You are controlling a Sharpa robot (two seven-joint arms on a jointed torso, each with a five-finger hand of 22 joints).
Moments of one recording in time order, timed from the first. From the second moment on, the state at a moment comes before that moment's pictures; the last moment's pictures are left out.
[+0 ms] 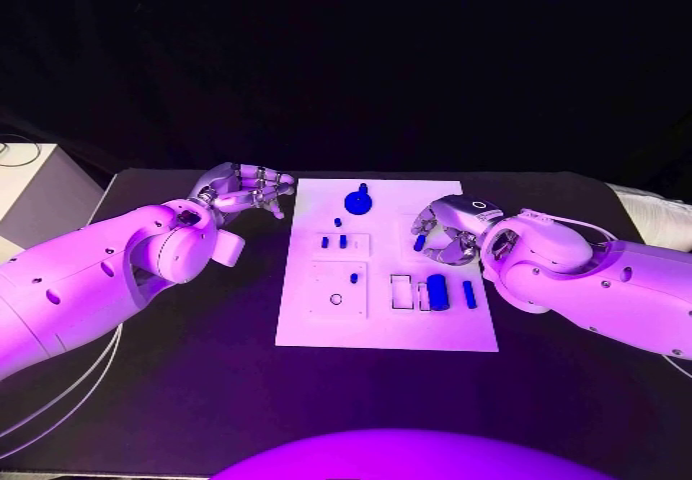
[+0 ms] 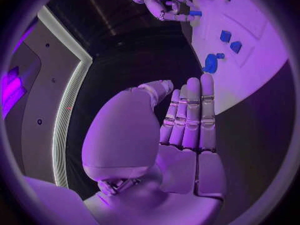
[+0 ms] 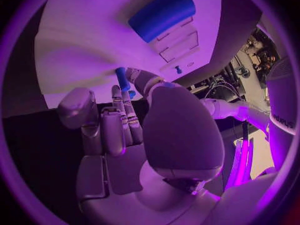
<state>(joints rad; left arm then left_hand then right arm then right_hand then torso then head) 0.97 -0.84 0.29 1.39 -0.41 -0.17 0.15 1.44 -0.21 0.55 0.16 0.25 0.88 0.20 0.25 0.30 0.98 0.13 0.36 0.12 1.02 0.06 0.97 0.41 0.18 0.96 0.14 0.81 0.57 1.18 -0.87 -0.09 1.59 -1.65 -0.31 -0.27 1.39 -0.29 0.49 0.07 0.24 0.97 0.14 0.12 0.28 1.08 0.09 0.07 0.07 1.47 0.01 1.40 1.27 0.11 1.46 0.09 0.96 1.11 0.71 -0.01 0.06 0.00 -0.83</state>
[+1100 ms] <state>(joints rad) 0.97 -0.85 0.29 1.39 -0.40 -0.17 0.15 1.45 -0.20 0.55 0.16 0.25 0.88 0.20 0.25 0.30 0.98 0.14 0.36 0.11 1.02 0.06 0.97 0.41 0.18 0.96 0.14 0.81 0.57 1.18 -0.84 -0.09 1.57 -1.68 -0.31 -0.27 1.41 -0.25 0.58 0.10 0.19 1.07 0.13 0.17 0.30 1.21 0.07 0.10 0.09 1.47 -0.01 1.42 1.29 0.11 1.46 0.08 1.00 1.15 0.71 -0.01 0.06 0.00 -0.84</state>
